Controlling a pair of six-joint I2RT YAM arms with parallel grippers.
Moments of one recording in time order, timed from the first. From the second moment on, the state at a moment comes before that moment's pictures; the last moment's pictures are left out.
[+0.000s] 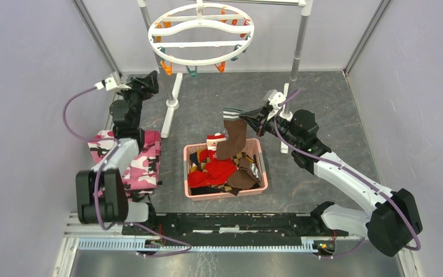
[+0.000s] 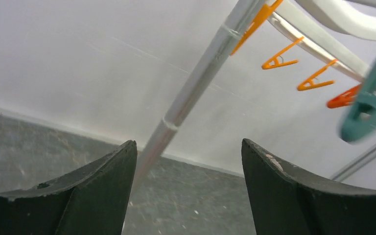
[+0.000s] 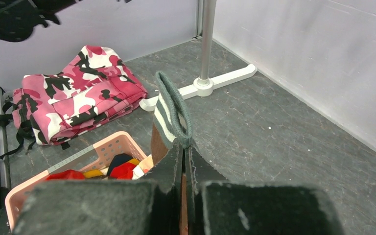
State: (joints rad) left arm 0.07 1.44 0.81 0.95 0.10 -0.53; right arm 0.57 1.14 0.76 0.46 -0.41 0.01
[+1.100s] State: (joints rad) left arm -0.79 1.01 1.20 -0.31 -0.36 -0.64; right arm 0.57 1.17 0.76 0.48 -0.41 0.01
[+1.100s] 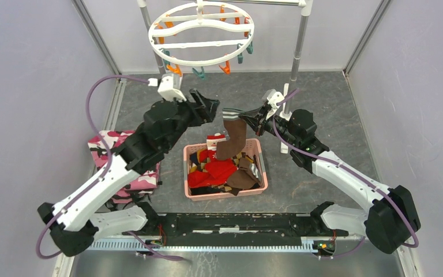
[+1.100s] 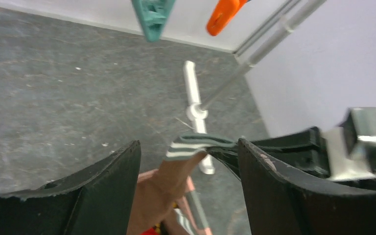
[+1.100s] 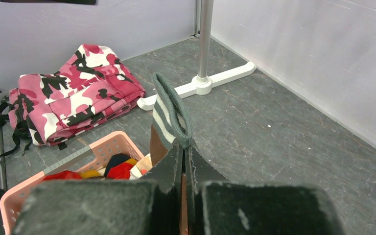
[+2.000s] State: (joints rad) left arm -0.72 1.23 1.34 -0.15 -0.57 -0.39; right arm 0.57 1.17 0.76 0.48 -0.41 0.01
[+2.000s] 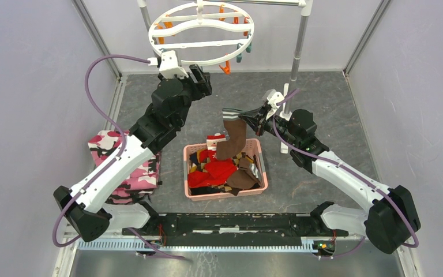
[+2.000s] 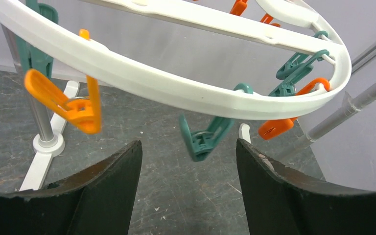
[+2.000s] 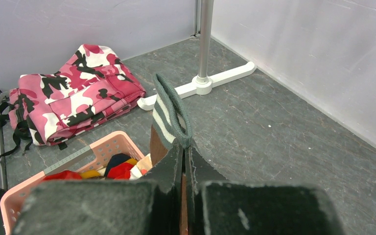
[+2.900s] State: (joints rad) left arm -0.68 1.33 1.38 -0.05 -0.56 -0.41; right arm 0.57 1.17 0.76 0.48 -0.42 0.02
